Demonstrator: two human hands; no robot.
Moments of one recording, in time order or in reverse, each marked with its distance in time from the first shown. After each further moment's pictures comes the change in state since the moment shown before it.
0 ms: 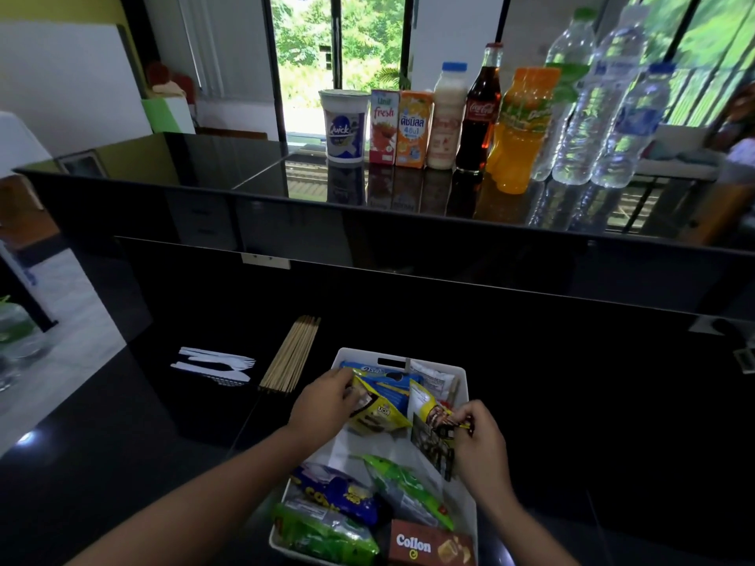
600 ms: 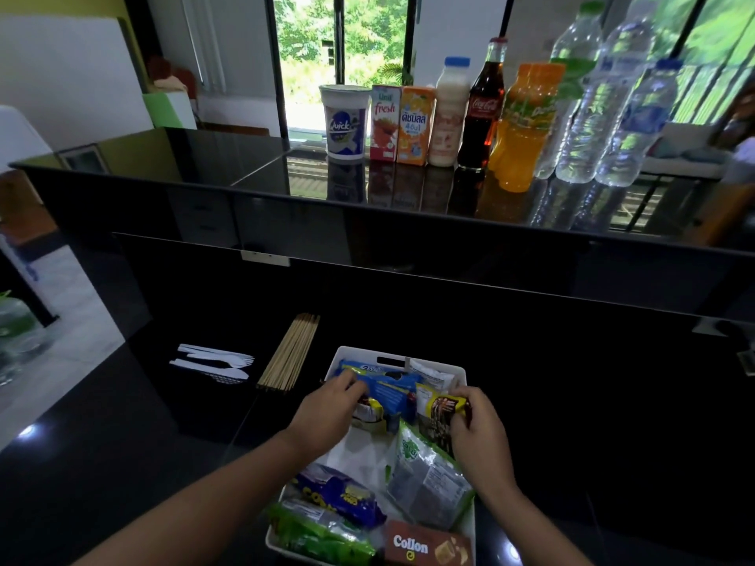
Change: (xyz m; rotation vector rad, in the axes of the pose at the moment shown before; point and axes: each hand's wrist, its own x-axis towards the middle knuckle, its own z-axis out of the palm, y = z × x) left_hand -0.002 -0.005 0.008 0.312 -0.056 0.268; right_hand 0.010 -0.010 -0.005 -0.110 -0.018 -0.084
